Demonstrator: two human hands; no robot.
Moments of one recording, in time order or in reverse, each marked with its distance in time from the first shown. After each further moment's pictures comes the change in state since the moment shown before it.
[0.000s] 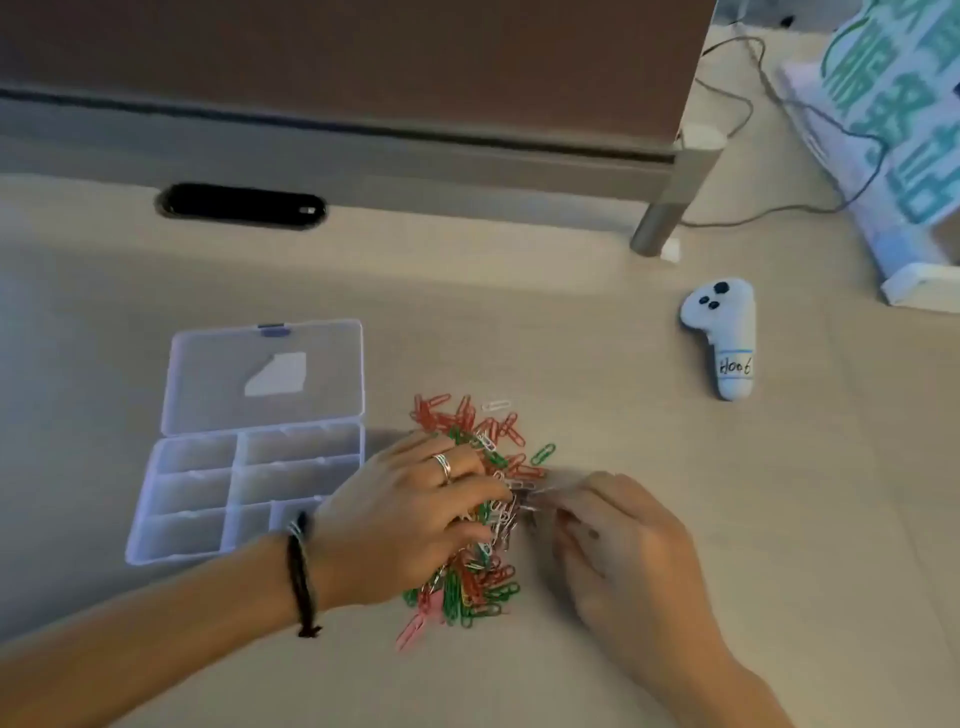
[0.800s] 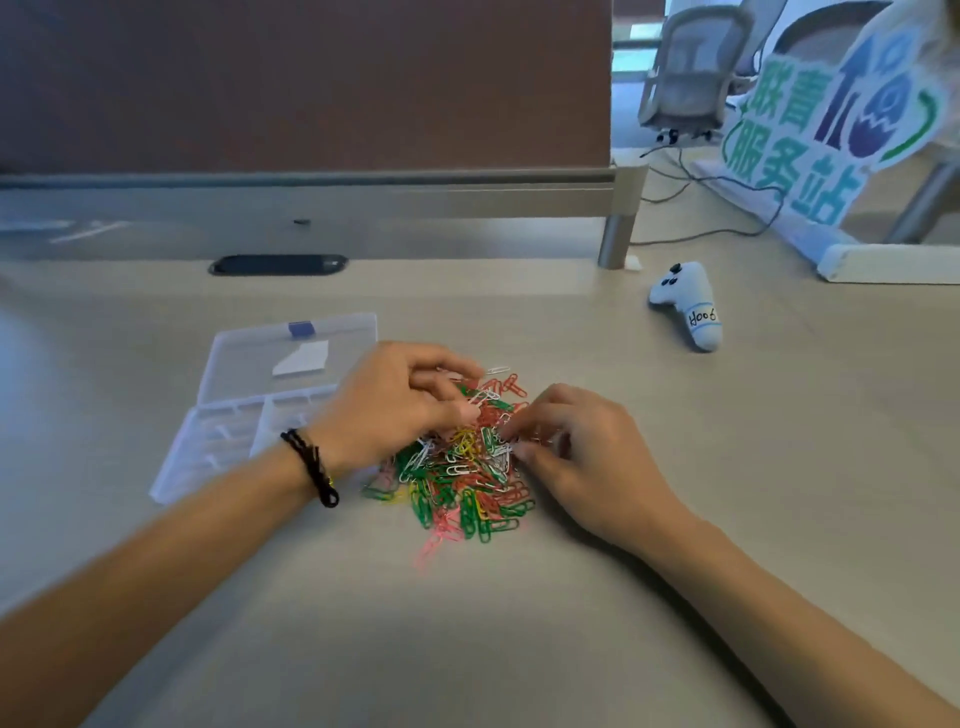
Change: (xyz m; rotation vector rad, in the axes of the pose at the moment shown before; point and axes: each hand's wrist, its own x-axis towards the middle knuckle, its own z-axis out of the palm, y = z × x) left_hand -0.009 0.003 0.001 -0.562 0.223 -0.384; right_hand -0.002 0.013 0.048 0.008 0.122 -0.186
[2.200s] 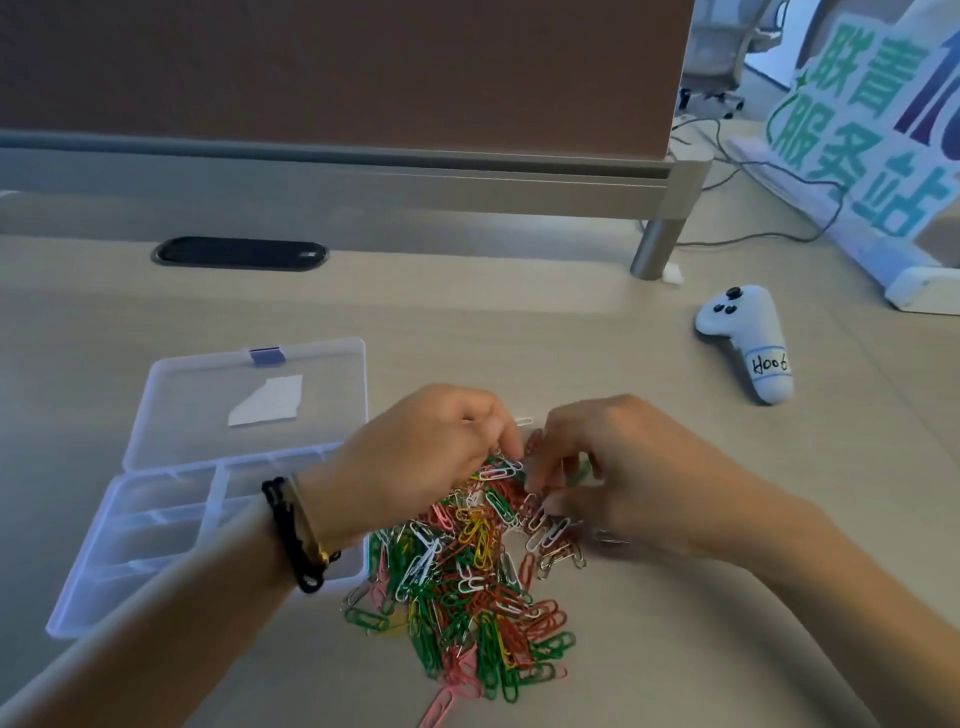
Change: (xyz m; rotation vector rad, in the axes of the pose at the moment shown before) left_hand 0.049 0.006 -0.009 -0.075 -0.270 -0.186; right_hand 0.083 0.017 -0.031 -0.113 -0.514 -0.013
